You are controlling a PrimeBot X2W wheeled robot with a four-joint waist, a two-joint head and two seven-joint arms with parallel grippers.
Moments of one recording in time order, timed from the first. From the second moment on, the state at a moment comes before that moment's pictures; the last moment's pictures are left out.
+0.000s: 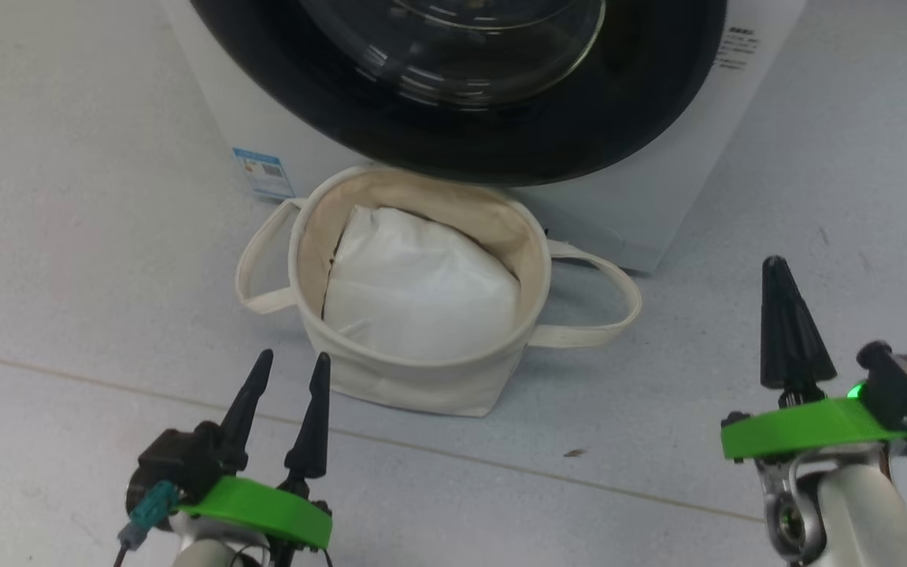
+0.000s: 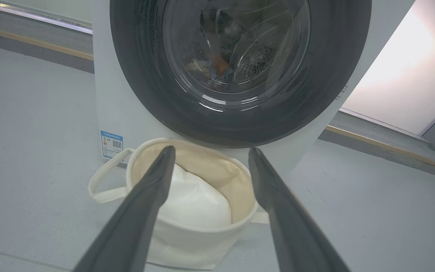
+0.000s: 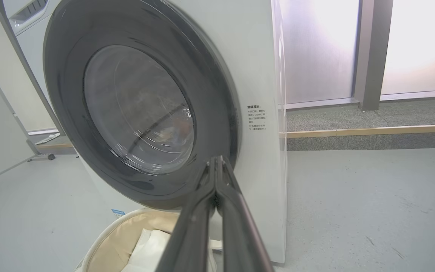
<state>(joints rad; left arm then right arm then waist) -0.19 0.04 -0.14 0.33 -0.29 -0.06 -0.26 -0.20 -0.06 0.01 0.14 0.23 0.13 -0.26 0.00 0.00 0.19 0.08</state>
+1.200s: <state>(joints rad) -0.04 0.04 -0.11 0.27 -0.24 -0.08 -0.26 -0.01 -0.04 0.00 0.16 0.28 0.13 -0.26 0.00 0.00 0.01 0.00</state>
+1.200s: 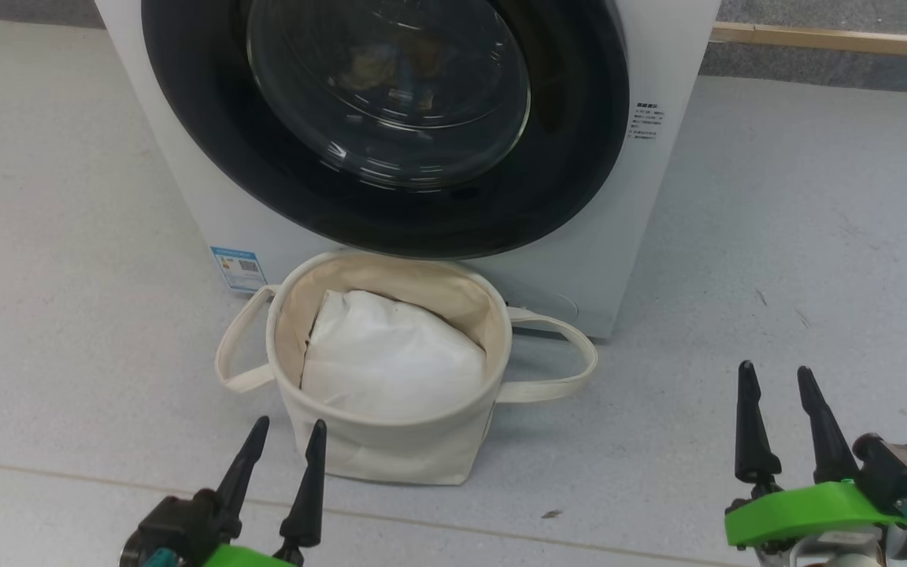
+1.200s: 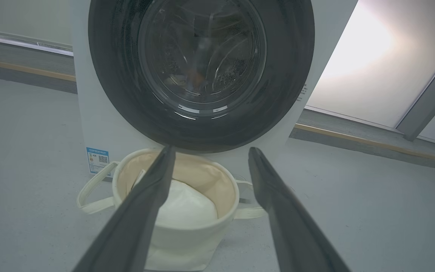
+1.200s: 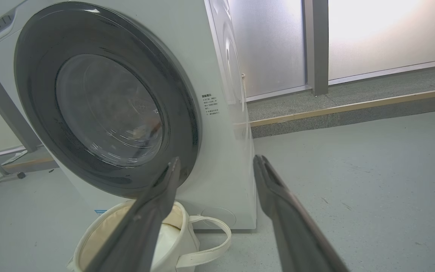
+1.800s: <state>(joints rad) -0.04 0.04 -0.12 0.27 -0.22 -0.08 -0.26 -0.01 -0.04 0.00 0.17 0.27 0.13 -0.26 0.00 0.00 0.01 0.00</state>
